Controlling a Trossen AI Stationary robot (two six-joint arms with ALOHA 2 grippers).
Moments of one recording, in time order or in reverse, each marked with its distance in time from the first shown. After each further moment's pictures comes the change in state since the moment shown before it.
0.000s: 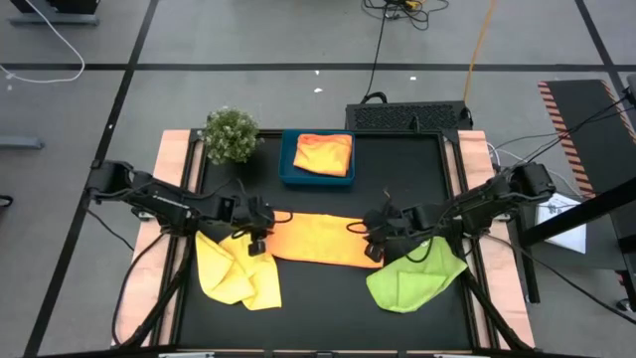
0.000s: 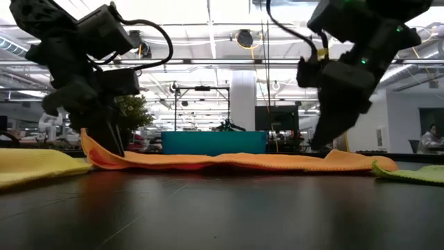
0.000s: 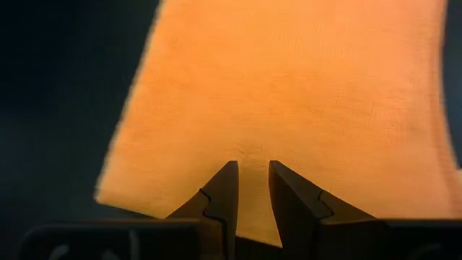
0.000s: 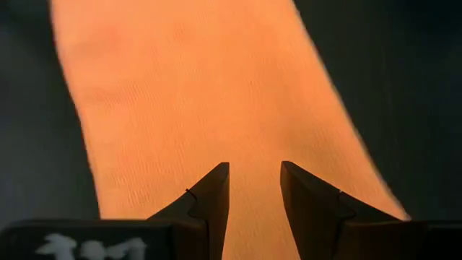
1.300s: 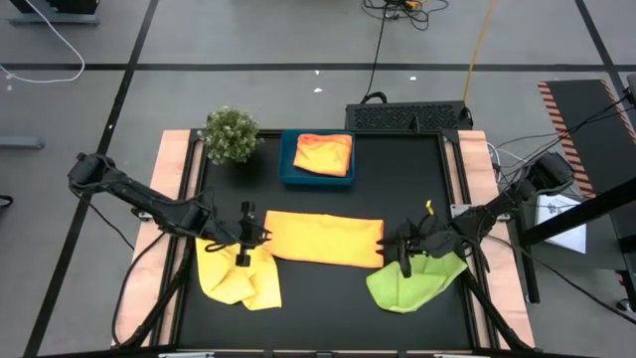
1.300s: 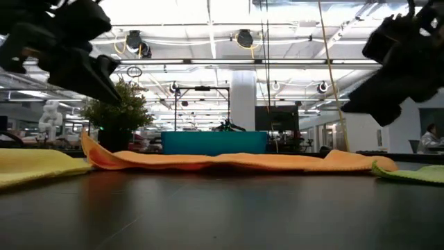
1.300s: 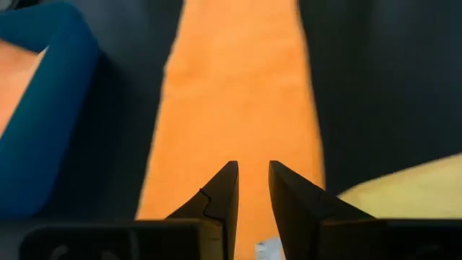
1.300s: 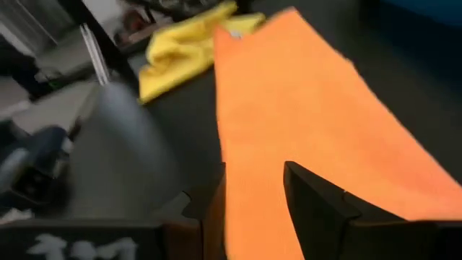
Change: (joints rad) left arm -0.269 -0.284 -0.024 0.018 -0.269 0.134; right arm 0.343 -0.305 -0.493 0.794 0.306 0.011
